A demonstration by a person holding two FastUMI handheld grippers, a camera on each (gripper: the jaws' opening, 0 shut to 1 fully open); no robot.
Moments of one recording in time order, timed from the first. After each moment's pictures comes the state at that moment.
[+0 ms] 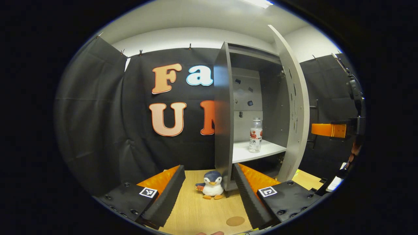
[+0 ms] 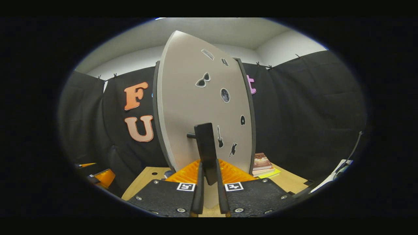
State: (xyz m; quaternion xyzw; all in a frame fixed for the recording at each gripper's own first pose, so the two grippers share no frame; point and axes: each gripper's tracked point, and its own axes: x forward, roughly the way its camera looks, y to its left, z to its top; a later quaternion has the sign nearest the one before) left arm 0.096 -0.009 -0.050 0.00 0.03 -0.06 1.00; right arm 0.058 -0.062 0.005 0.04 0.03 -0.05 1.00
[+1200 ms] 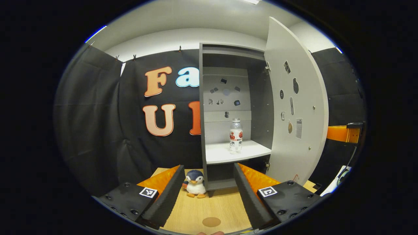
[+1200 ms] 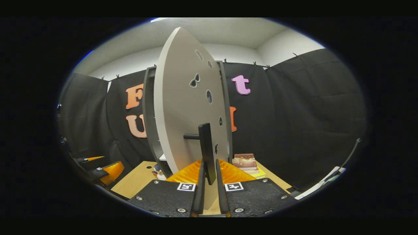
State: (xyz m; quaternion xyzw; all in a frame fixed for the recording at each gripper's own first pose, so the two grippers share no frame) left arm 0.066 -0.137 -0.037 0.00 0.04 -0.05 1.00; right arm 0.039 -0.104 0.006 0.02 0.03 -0.04 1.00
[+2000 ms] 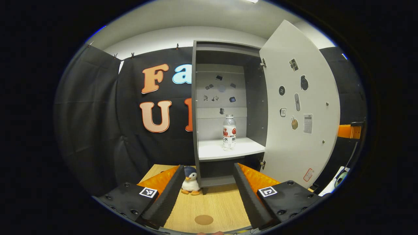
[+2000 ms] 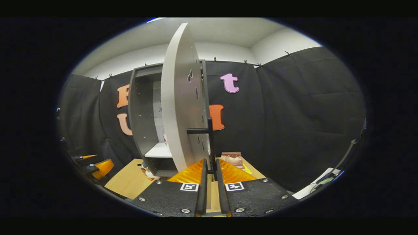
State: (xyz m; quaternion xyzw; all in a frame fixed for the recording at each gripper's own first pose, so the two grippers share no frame) left arm 0.056 -0.165 -0.043 0.00 0.05 -0.05 1.00; right arm 0.030 -0.135 0.001 0.03 0.04 -0.07 1.00
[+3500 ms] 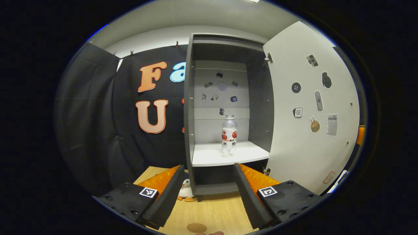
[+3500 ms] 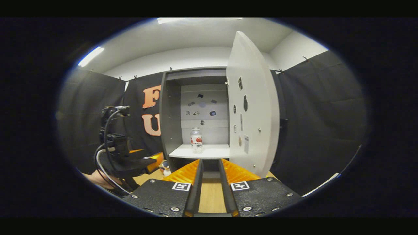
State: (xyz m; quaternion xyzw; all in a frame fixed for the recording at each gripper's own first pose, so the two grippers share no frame) left arm 0.147 -0.208 -0.052 -0.01 0.04 -0.05 1.00; right arm 0.037 -0.077 0.007 0.00 0.01 0.04 1.00
